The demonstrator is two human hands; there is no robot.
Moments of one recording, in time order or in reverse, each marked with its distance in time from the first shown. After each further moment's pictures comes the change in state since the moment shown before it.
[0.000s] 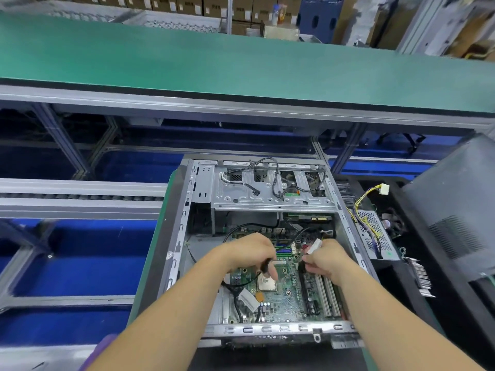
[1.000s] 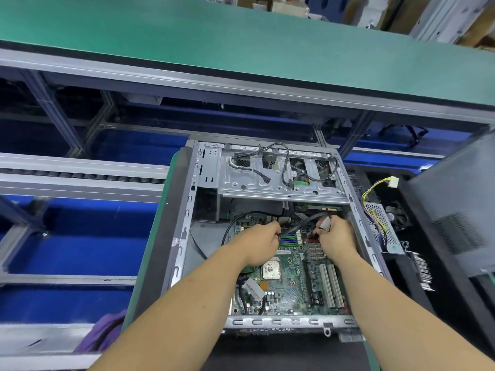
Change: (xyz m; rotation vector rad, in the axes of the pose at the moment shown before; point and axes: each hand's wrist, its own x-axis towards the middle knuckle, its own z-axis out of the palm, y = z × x) left_hand 0.025 -0.029 0.005 0.576 0.326 0.114; right_hand 0.030 0.003 0.002 -0.399 0.298 -0.351
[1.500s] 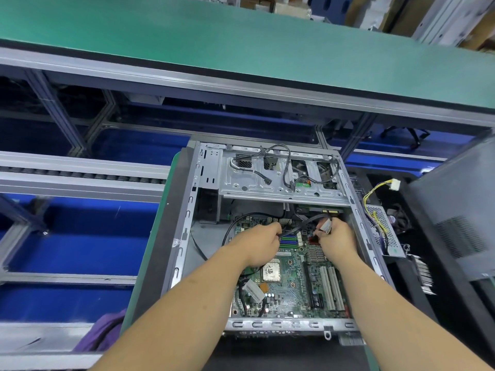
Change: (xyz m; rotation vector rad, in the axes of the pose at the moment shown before) left_hand -0.004 0.004 -0.005 0.024 -0.002 0.009; right_hand -0.005 -0.003 -0.003 0.015 -0.004 -0.030
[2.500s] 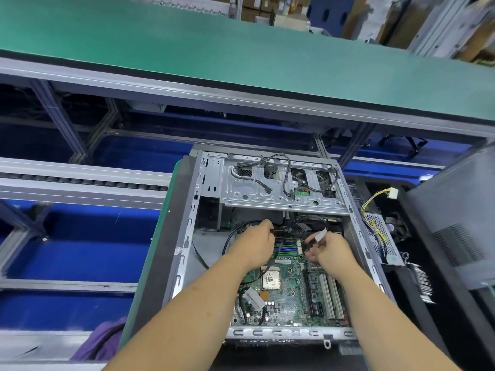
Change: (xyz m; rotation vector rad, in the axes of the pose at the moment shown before) left_hand 0.004 -0.003 0.001 -0.165 0.188 -0.141; right_hand -0.018 -0.008 -0.005 0.021 -0.234 0.015
